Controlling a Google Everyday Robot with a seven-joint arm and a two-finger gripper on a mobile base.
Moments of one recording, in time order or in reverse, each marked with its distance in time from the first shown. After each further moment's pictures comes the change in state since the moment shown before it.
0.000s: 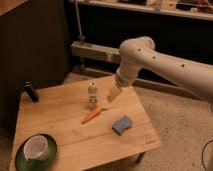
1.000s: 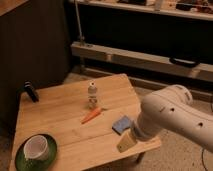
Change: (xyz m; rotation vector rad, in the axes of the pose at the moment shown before) arm 0.155 0.148 -0.015 0.016 0.027 0.115
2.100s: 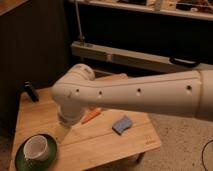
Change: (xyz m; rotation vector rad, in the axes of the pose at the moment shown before) arm -0.203 0.175 0.032 -0.083 -0.044 -0.450
